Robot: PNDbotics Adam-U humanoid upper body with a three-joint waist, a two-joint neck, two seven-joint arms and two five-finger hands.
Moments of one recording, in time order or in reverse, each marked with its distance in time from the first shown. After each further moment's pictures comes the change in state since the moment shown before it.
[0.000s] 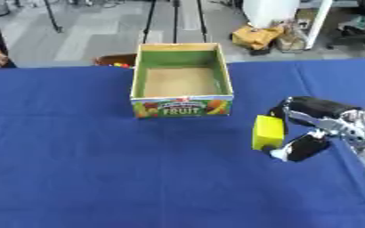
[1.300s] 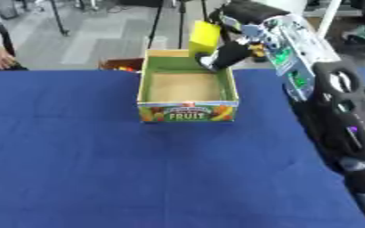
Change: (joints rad) left arm 0.003 -0.002 -0.013 0.000 0.015 0.010 -0.020; right arm -0.546 0.367 -0.048 0.428 0.389 0.084 -0.086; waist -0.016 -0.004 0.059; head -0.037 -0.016
